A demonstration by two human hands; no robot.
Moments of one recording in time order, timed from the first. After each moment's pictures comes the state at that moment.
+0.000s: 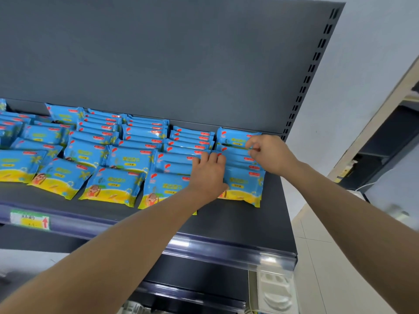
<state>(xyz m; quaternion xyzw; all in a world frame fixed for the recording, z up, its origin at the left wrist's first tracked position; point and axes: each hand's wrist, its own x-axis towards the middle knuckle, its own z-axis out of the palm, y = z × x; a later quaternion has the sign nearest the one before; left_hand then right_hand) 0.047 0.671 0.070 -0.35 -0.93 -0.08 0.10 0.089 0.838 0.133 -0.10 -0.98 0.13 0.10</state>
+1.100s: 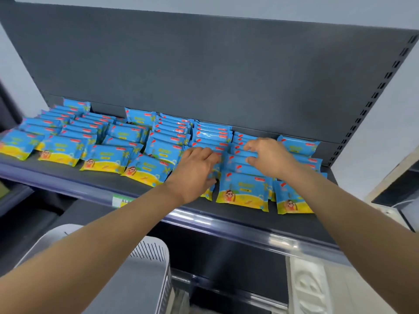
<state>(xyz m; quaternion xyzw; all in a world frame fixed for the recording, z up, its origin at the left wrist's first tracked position) 0.033 0.437 0.130 -0.41 -0.90 -0.10 0.13 0.062 0.642 0.167 -0.02 -1.00 0.03 0.05</state>
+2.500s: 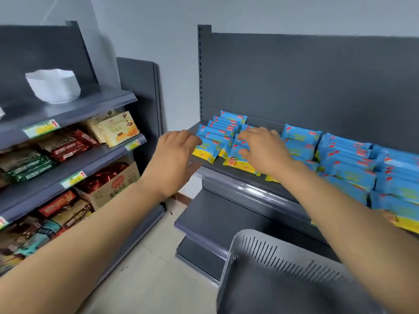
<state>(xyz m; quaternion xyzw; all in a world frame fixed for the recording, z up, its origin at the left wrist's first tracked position) -0.029 -0.091 0.175 -0.21 -0.94 -0.08 0.25 -0.071 0.125 0.183 0.14 -0.98 0.01 0.15</state>
